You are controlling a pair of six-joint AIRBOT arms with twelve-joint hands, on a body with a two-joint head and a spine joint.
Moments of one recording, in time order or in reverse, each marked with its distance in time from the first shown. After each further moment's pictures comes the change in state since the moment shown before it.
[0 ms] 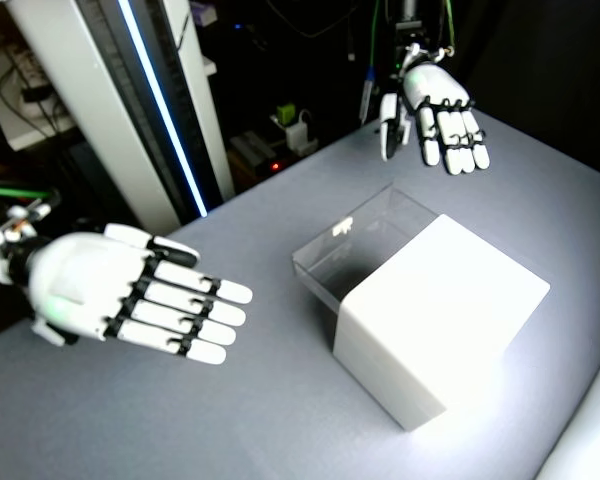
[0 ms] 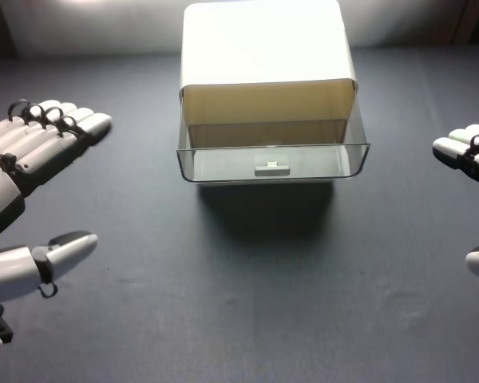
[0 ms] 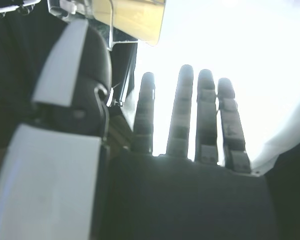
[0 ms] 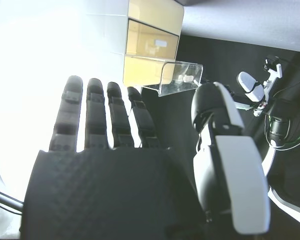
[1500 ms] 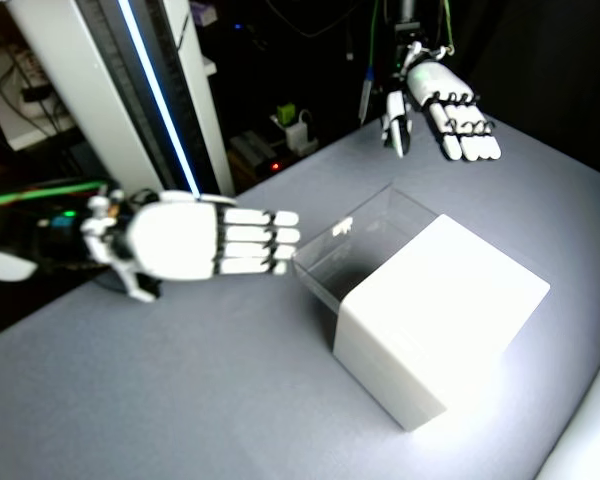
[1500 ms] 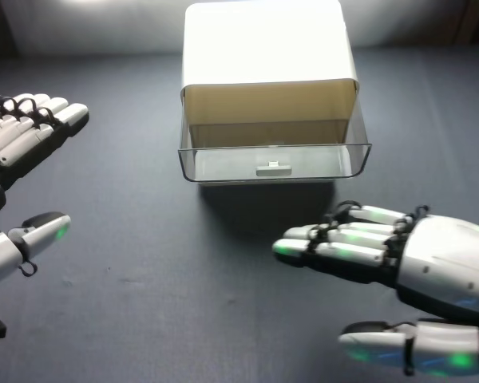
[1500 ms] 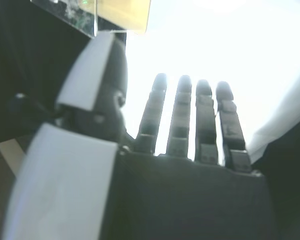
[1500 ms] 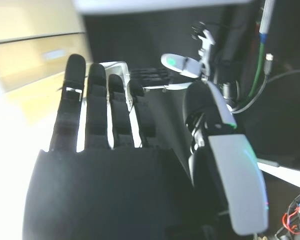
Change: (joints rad) left arm 0.040 -0.005 -0.005 -0.087 -0.067 0.002; right arm 0.204 -0.261 0.111 -0.405 -0.142 0.301
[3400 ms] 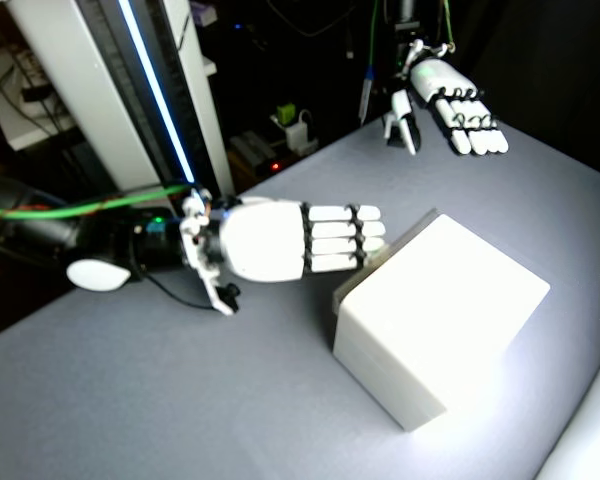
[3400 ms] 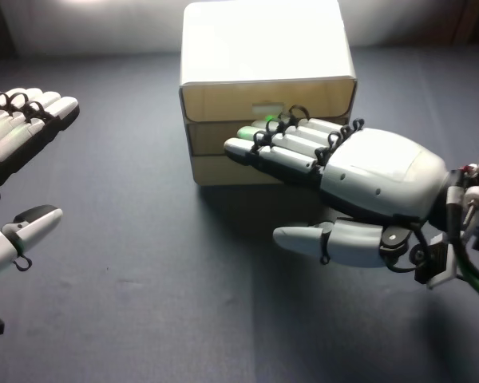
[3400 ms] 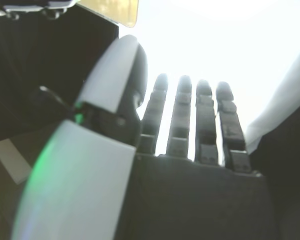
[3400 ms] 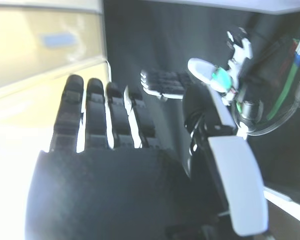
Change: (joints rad) left arm 0.007 0.000 0.001 -0.016 -0.023 0.005; right arm 0.249 -0.175 0.208 0.107 -0.195 -0.172
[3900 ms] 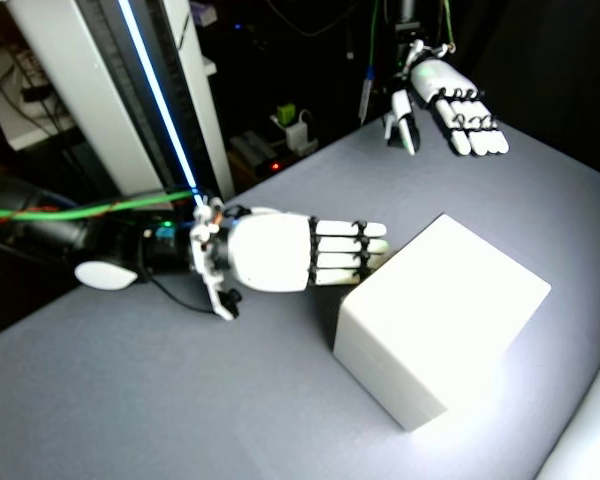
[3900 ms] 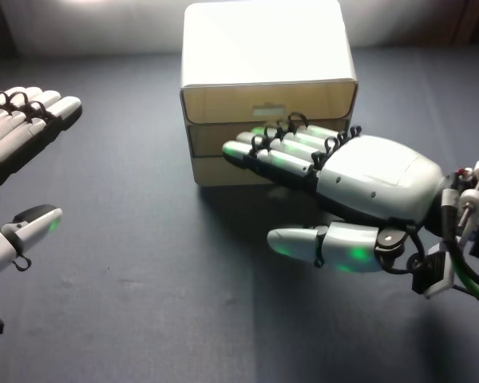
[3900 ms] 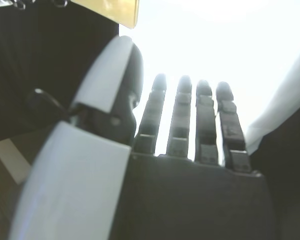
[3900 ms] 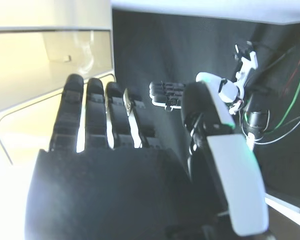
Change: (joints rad) left arm 0.003 0.000 0.000 -0.002 -0.012 0.000; right arm 0.000 0.019 -0.043 0.003 0.005 0.040
